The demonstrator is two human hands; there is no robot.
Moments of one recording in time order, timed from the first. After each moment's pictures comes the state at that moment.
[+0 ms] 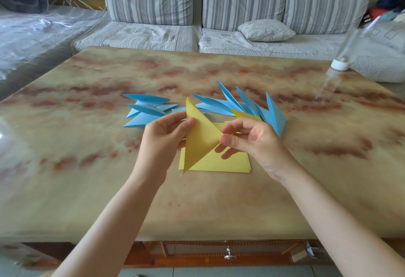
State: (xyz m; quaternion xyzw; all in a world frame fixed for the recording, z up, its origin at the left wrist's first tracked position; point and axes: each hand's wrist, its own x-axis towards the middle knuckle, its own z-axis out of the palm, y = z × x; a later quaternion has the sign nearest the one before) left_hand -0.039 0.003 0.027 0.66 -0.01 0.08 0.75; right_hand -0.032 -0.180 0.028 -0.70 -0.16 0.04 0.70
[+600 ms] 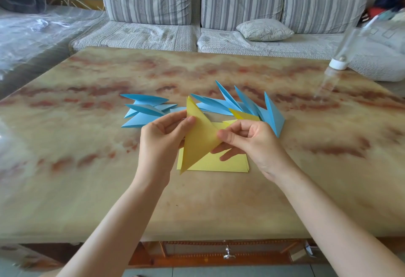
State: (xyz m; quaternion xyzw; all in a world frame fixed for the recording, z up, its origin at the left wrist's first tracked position) left_hand -0.043 -0.006 0.028 0.63 0.03 0.12 0.76; right_hand -0.035 -0.176 0.031 -0.70 -0.11 0.06 0.71
